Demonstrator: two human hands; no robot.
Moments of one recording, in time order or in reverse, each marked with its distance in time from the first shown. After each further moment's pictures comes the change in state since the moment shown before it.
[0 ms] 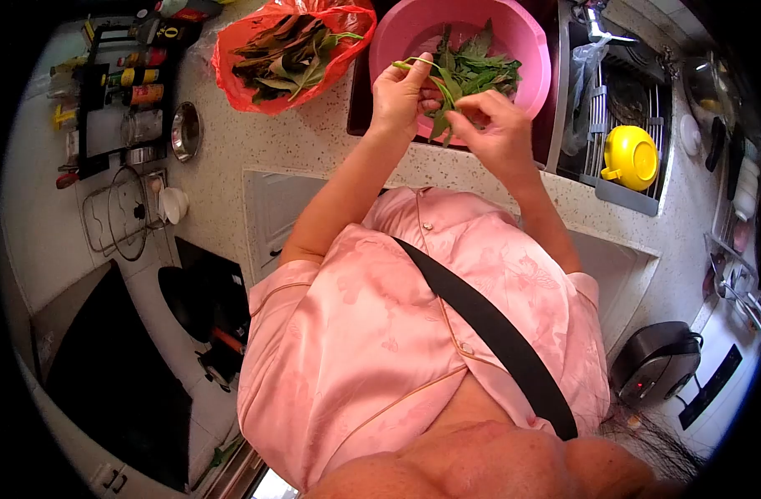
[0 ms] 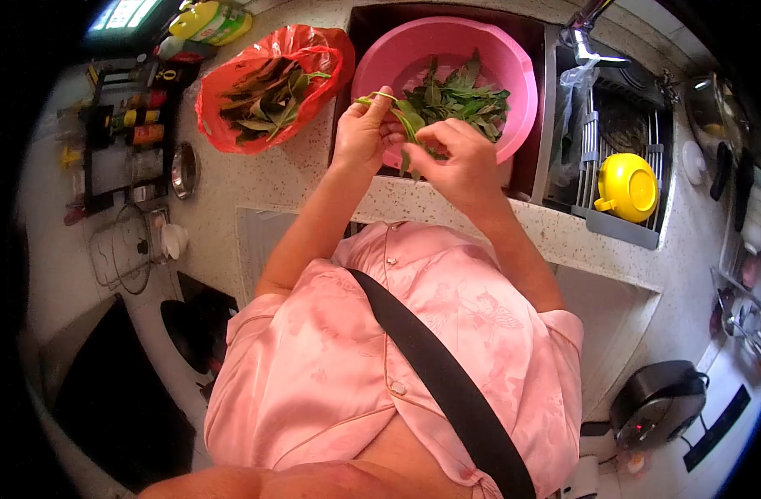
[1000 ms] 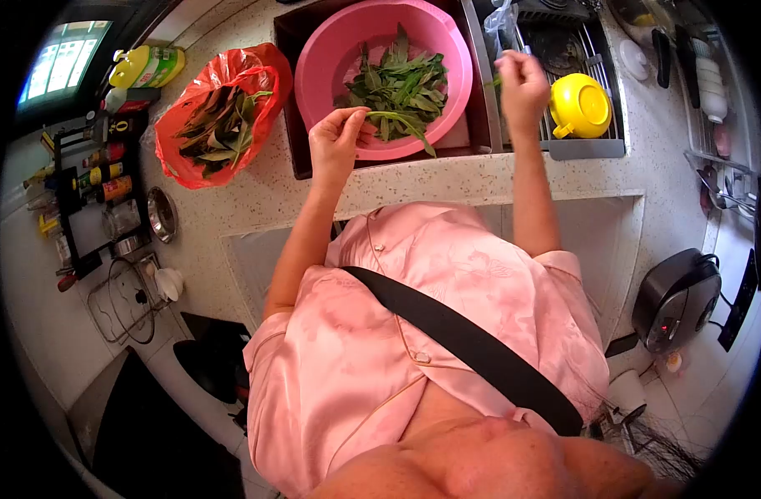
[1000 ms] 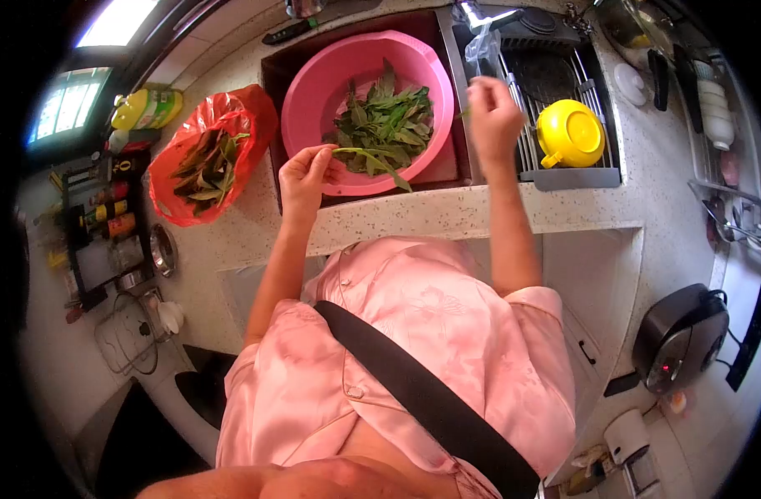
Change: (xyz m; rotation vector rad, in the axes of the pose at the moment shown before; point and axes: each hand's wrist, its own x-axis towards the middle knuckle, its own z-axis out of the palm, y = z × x) left_hand -0.015 -0.017 -0.004 0.551 -0.244 0.279; right_hand -0.004 0.112 -0.091 -0.110 0.716 0.247
